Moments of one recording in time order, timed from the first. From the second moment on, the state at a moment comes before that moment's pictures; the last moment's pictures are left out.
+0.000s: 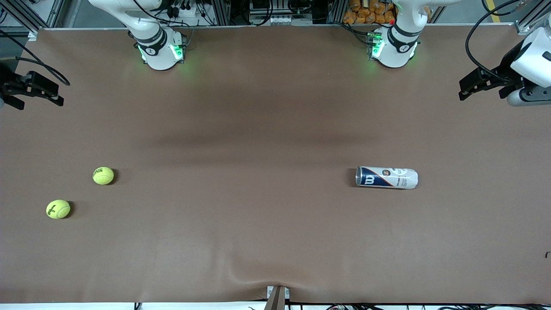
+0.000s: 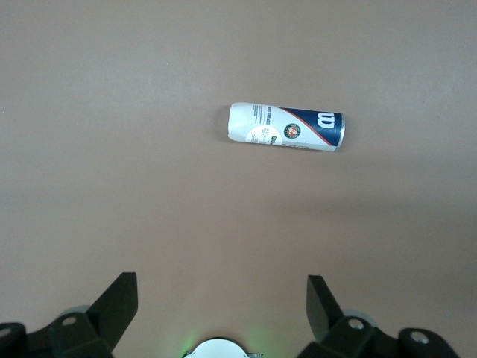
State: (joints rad) left arm -0.01 -0.06 -0.10 -1.57 0.01 1.46 -0.14; right arm -0.04 -0.04 -0.01 -1.55 0.02 1.47 -0.13
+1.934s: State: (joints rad) left arm -0.01 -0.02 -0.10 -1.53 0.01 1.45 -0.14; right arm -0.04 -0.04 -0.01 -1.55 0.02 1.46 -0.13
